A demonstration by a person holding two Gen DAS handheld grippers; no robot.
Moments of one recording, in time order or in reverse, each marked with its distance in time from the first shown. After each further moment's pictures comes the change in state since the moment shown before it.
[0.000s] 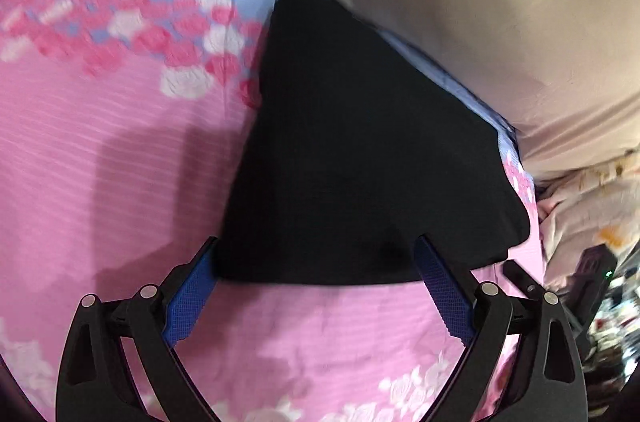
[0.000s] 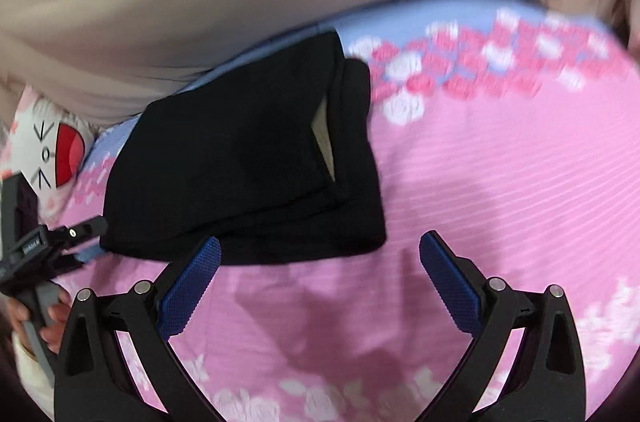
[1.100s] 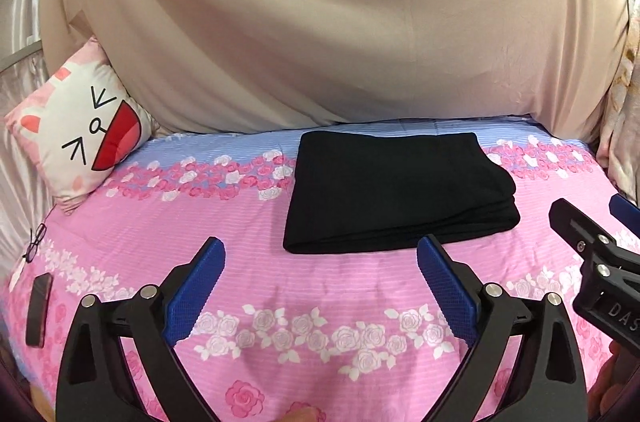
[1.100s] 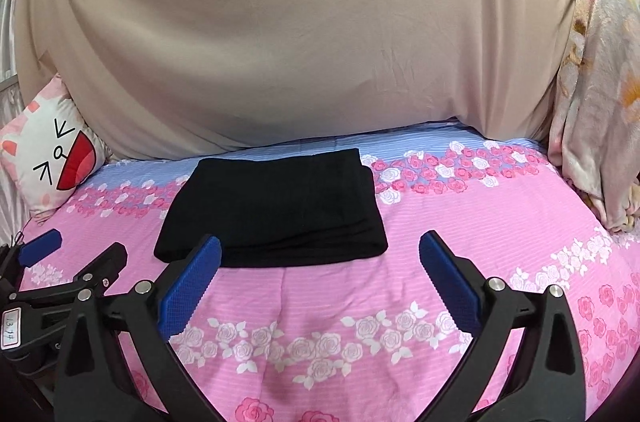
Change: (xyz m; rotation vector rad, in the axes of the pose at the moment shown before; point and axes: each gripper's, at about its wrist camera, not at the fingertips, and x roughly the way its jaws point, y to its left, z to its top) left arm -0.131 -0.130 -0.134 0.398 -0.461 0.486; right arm -0.152 0.114 -0.078 -0.222 -0.421 -0.227
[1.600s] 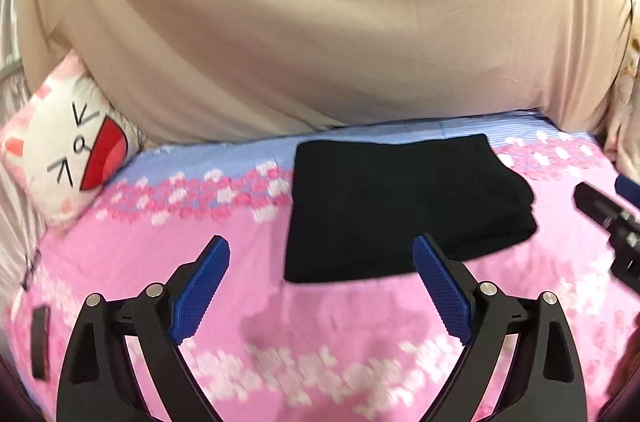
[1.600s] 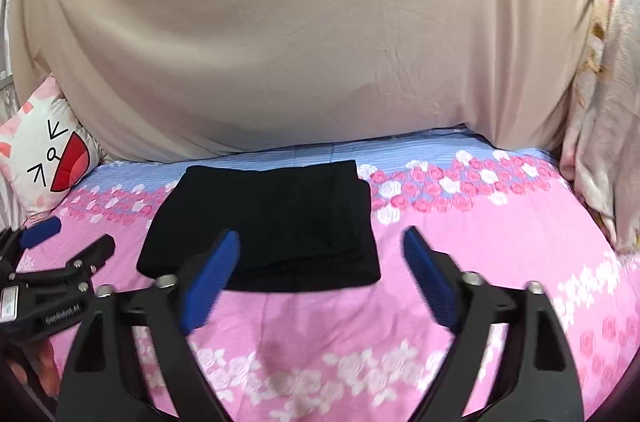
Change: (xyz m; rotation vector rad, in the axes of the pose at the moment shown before) left arm 0.035 0.006 0.025 0.038 0.027 -0.024; right arm 0.028 -0.017 0.021 -0.001 0.010 0.007
